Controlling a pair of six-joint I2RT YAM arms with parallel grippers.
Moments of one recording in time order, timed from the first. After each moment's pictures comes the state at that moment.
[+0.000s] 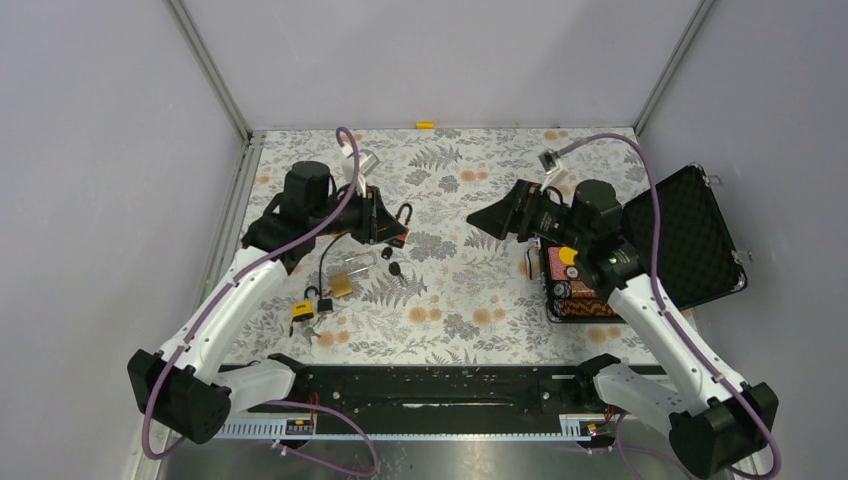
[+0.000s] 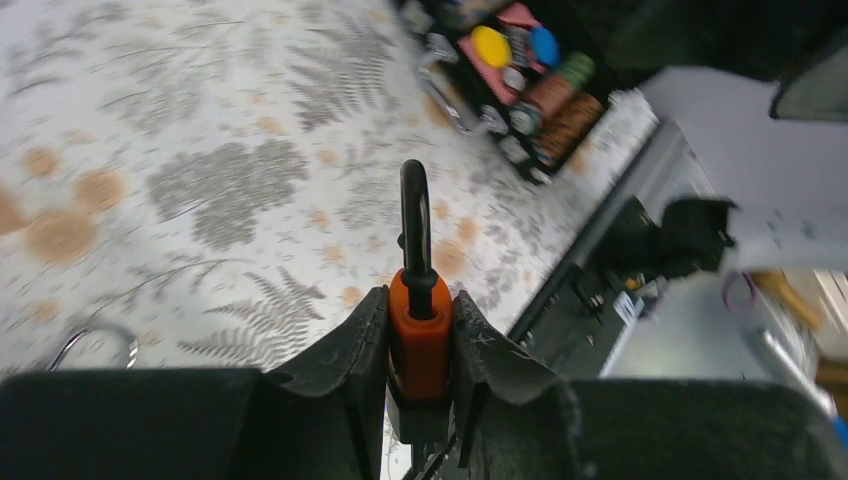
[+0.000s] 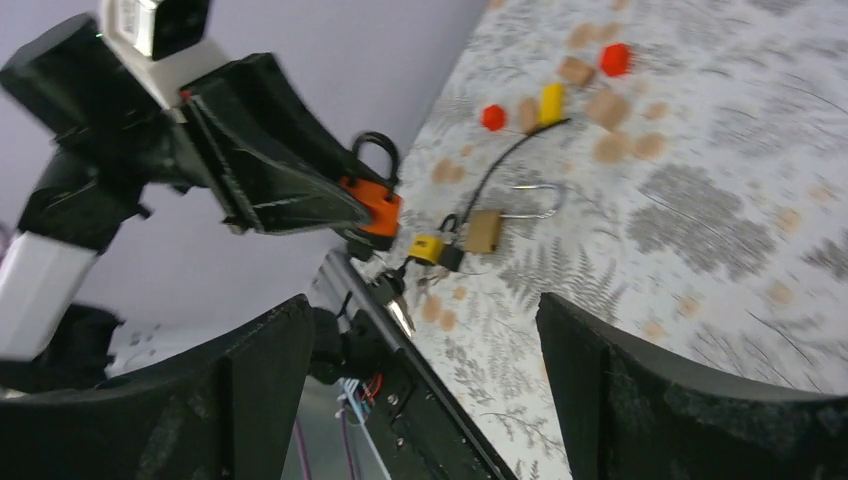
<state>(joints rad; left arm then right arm) -0.39 1.14 1.11 -0.47 0.55 -0.31 0.38 0.97 0.88 -0.14 -0.52 0.73</state>
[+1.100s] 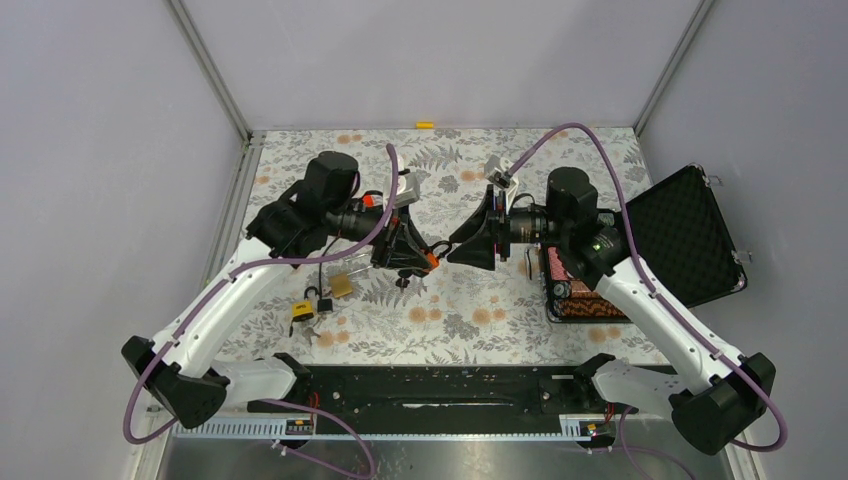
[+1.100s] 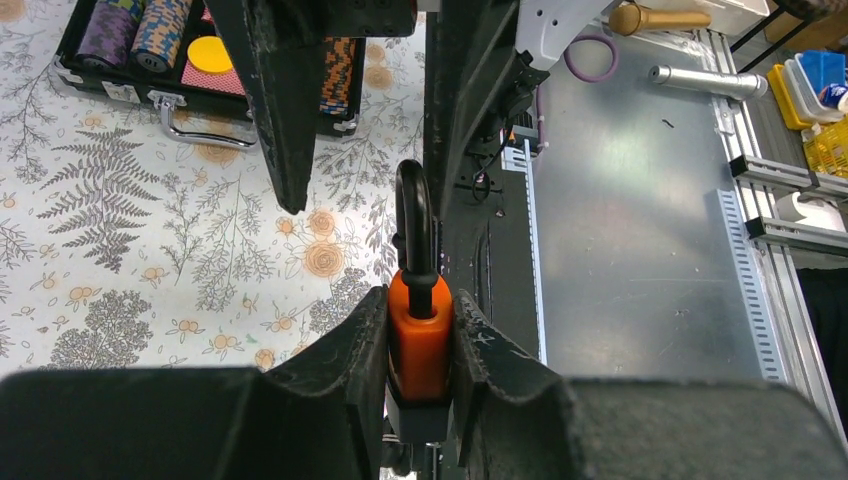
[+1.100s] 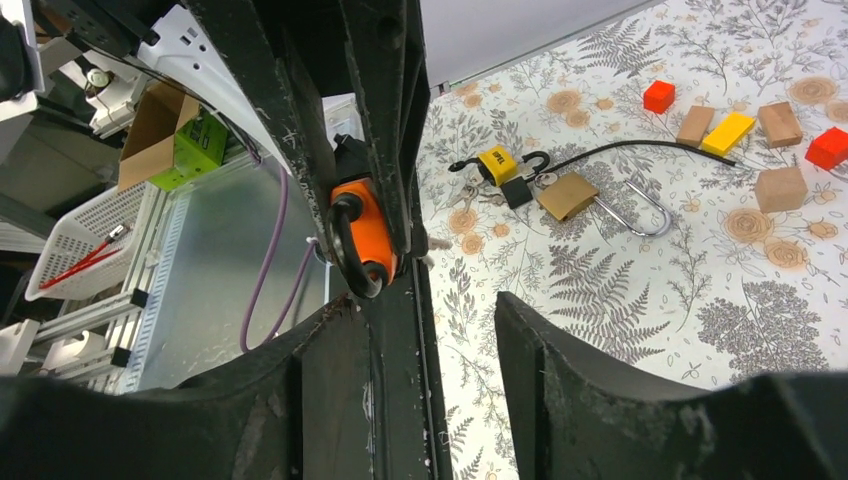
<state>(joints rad) -0.63 1.21 1.36 -0.69 0.97 0.16 0.55 1.11 1.05 -0.14 -0.95 0.23</state>
